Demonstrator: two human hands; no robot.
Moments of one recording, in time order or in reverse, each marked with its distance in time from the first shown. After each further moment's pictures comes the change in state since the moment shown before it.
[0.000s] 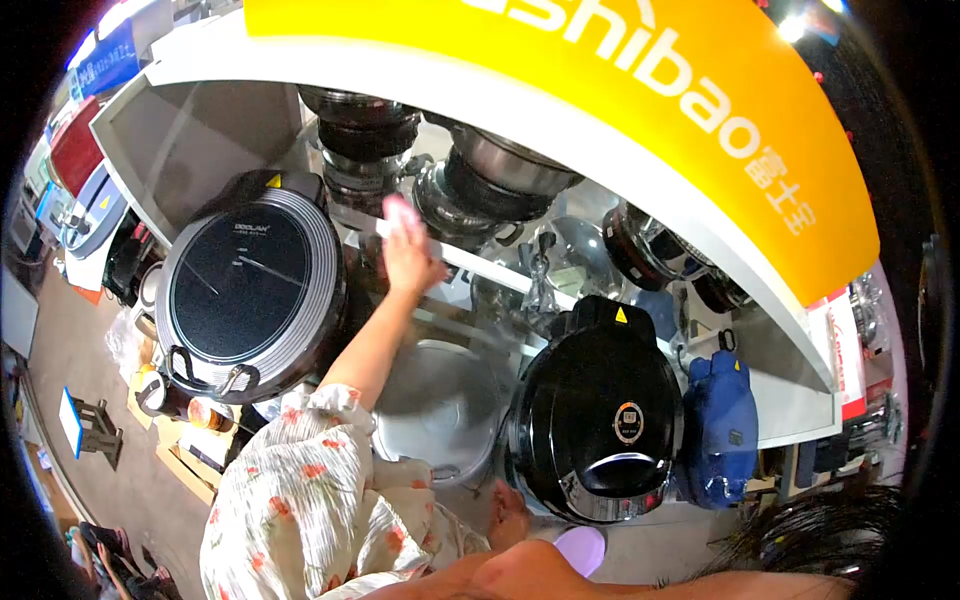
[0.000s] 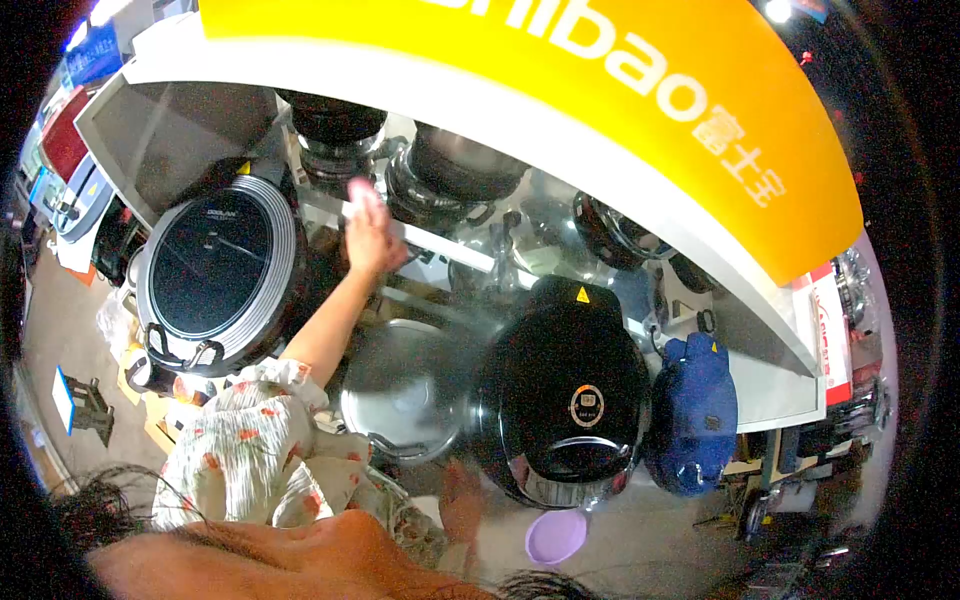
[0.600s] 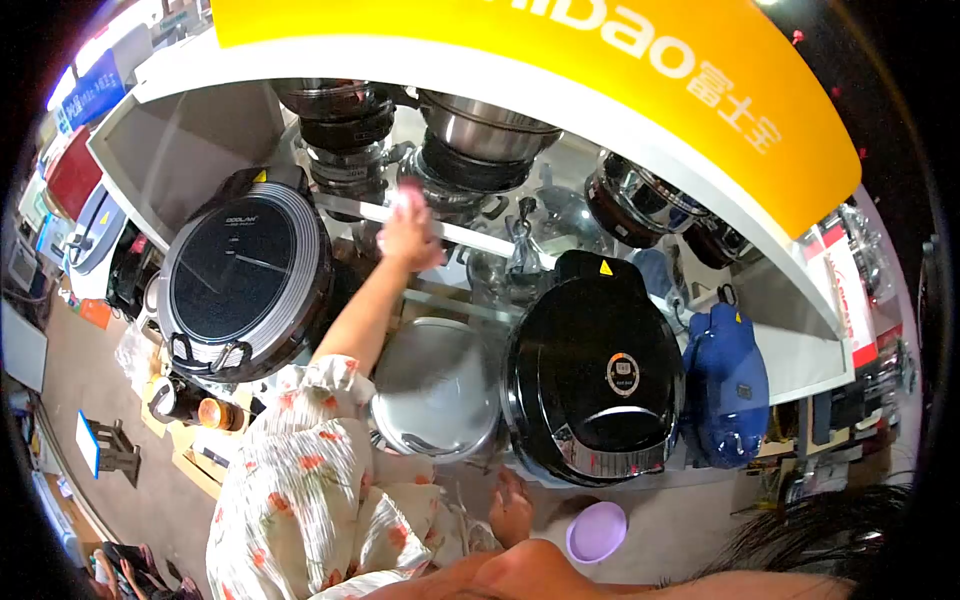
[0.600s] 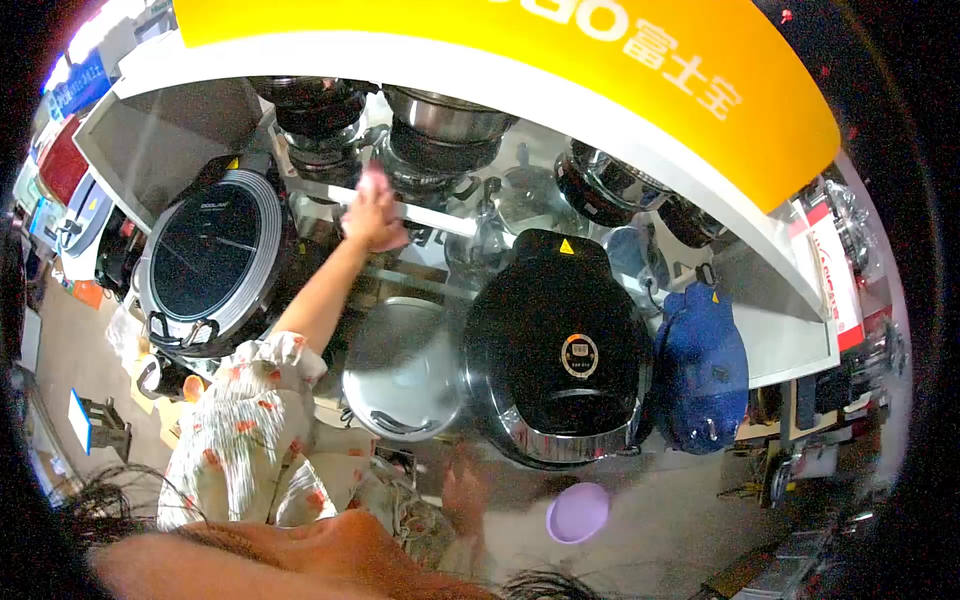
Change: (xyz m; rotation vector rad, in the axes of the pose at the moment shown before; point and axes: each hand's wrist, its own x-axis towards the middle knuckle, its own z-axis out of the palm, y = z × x) left_hand 0.001 0.027 -0.011 0.114 -0.444 0.149; right_hand -0.044 0.022 0.002 0.043 0.138 -0.097
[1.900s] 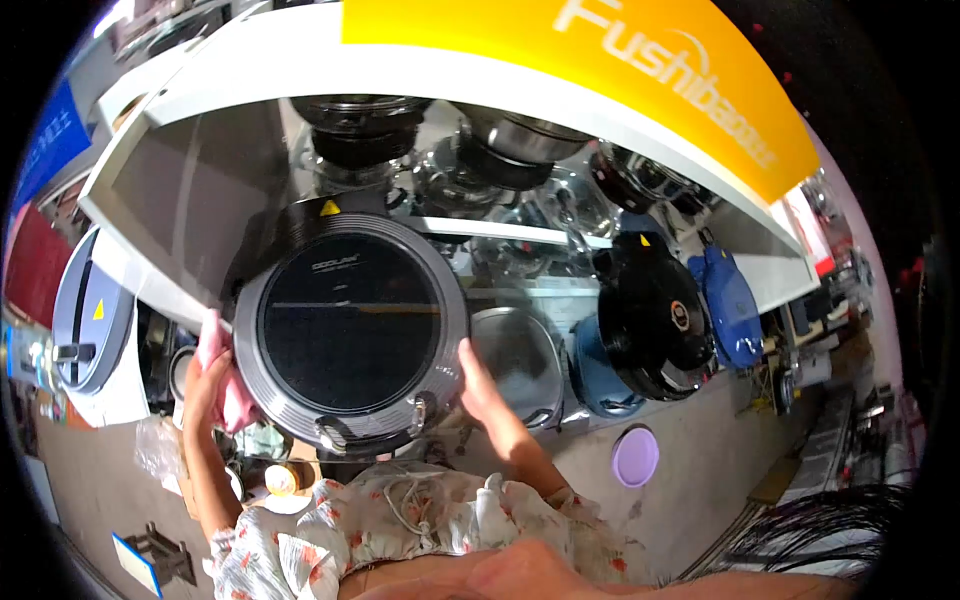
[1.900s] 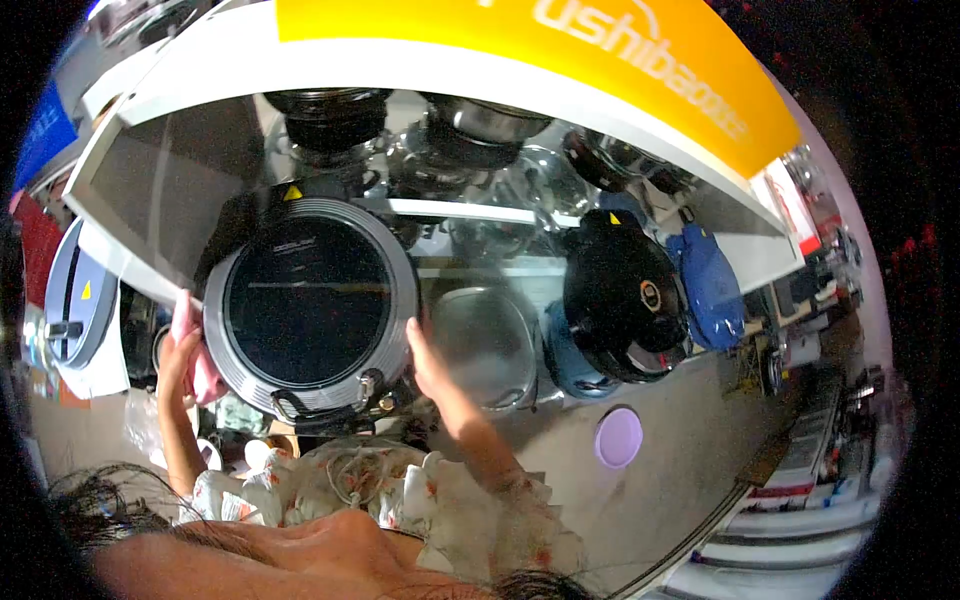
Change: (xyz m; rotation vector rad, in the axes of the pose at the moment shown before) left_hand -0.202 -0.465 -0.226 -1.158 -0.126 -0.455; right_hand 0.173 -0.249 0.237 1.238 -0.262 0.603
